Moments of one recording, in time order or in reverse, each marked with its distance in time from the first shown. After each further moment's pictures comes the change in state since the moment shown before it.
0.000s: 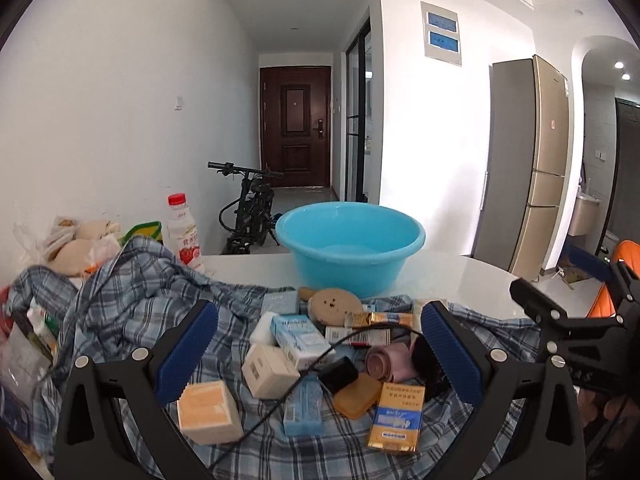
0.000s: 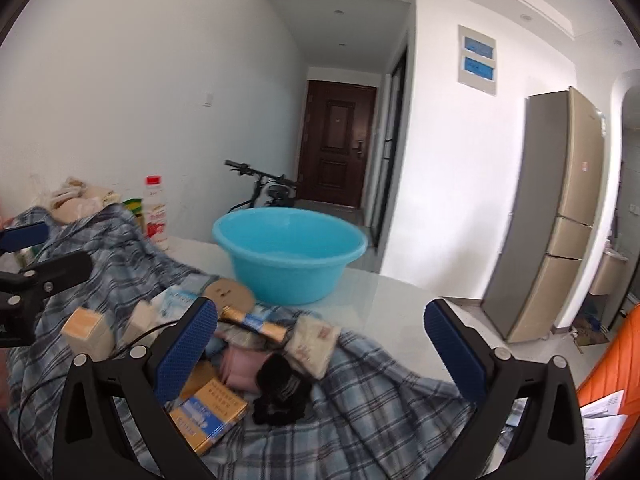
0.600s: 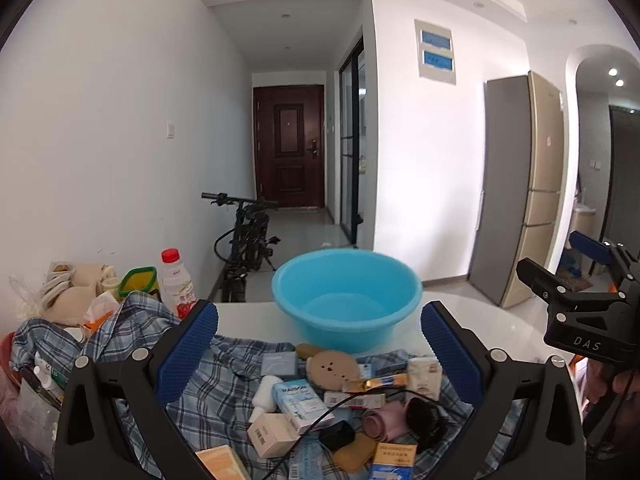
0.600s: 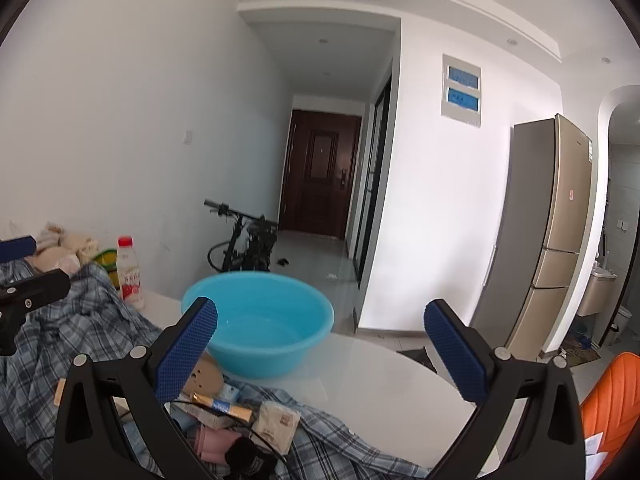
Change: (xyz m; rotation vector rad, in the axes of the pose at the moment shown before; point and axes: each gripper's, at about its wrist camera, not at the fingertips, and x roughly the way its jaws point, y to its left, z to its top) left arm 0.013 0.000 0.070 0.014 -0.028 0.029; right arm 0.017 -0.024 0.076 -0.003 -0.049 -0.021
